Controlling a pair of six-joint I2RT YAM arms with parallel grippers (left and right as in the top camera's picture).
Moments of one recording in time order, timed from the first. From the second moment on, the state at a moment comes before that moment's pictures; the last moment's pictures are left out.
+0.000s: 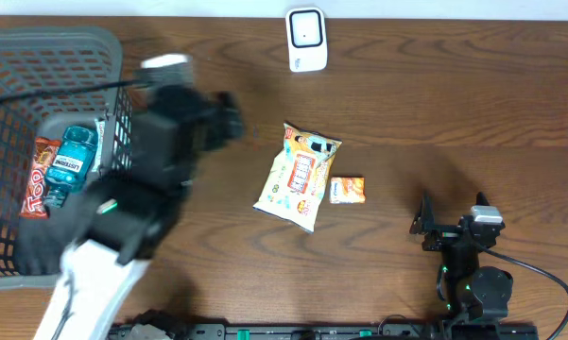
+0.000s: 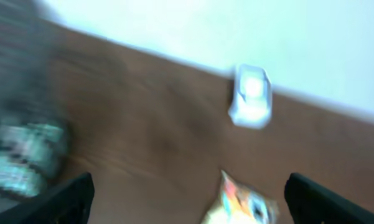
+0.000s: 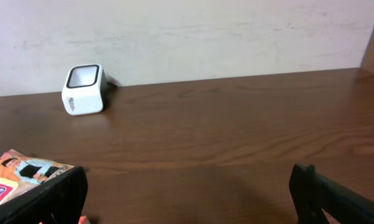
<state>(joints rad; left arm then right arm) -0.38 1.12 1.32 -0.74 -0.36 -0.52 0.00 0.01 0.01 -0.07 0.03 0.10</state>
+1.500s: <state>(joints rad) 0.37 1.82 1.32 -0.82 -0.14 -0.86 0.00 0.01 0.01 -0.07 0.03 0.10</state>
